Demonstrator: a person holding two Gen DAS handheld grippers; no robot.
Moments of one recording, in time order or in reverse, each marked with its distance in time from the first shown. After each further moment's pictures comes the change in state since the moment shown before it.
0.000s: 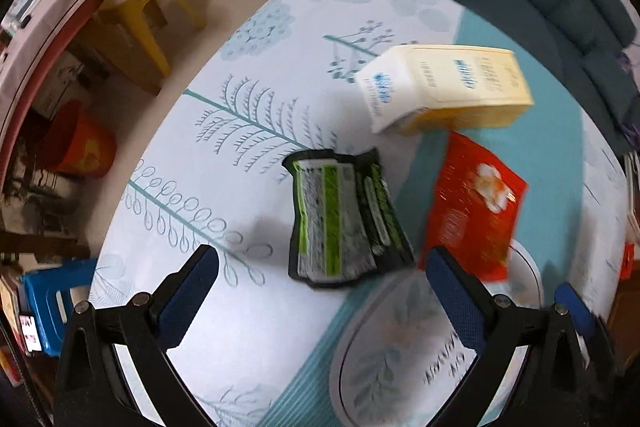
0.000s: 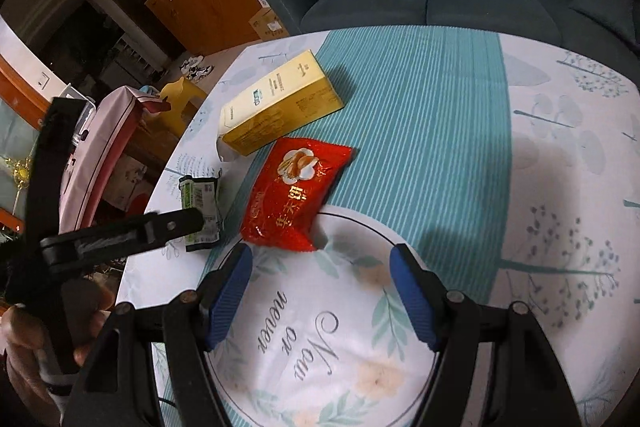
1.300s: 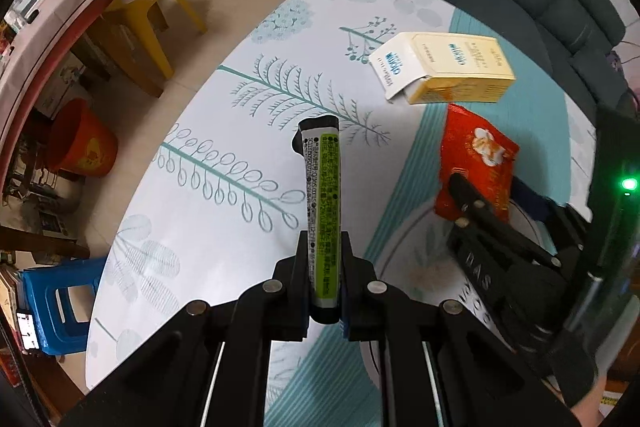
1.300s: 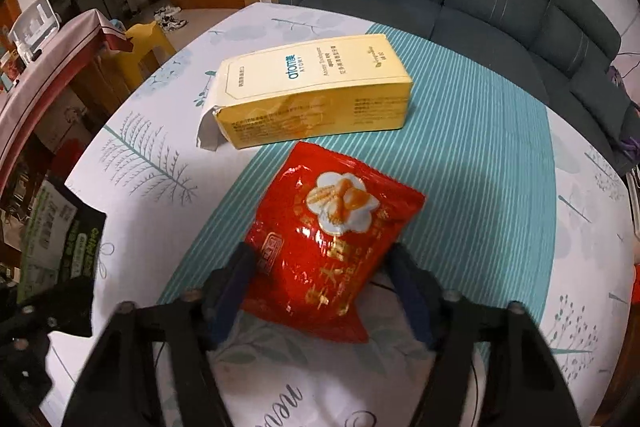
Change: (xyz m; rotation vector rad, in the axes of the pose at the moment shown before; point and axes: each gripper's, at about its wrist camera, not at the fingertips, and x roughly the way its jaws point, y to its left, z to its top) left arm -0.038 0.028 -0.051 0.027 -0.052 -0.028; right arm 0.066 0.065 0.011 -0.256 0.007 -0.305
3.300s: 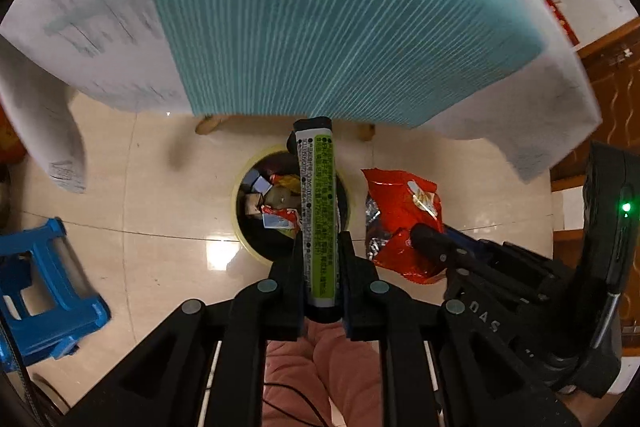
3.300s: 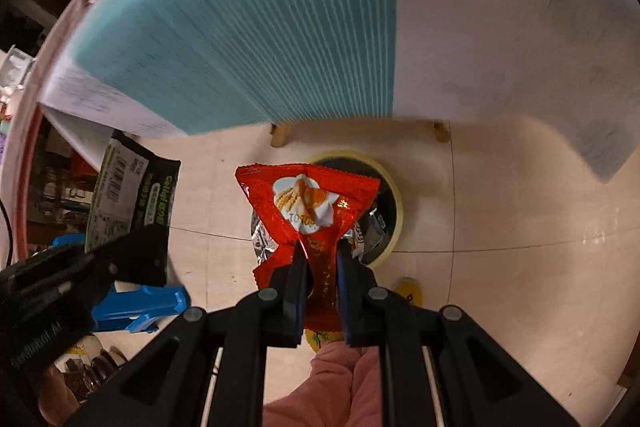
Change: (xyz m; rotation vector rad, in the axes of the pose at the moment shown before) left arm 0.032 0.103 -0.448 0.382 0.177 -0.305; right arm -0.104 0.116 -0.487 0.491 0.244 0.074
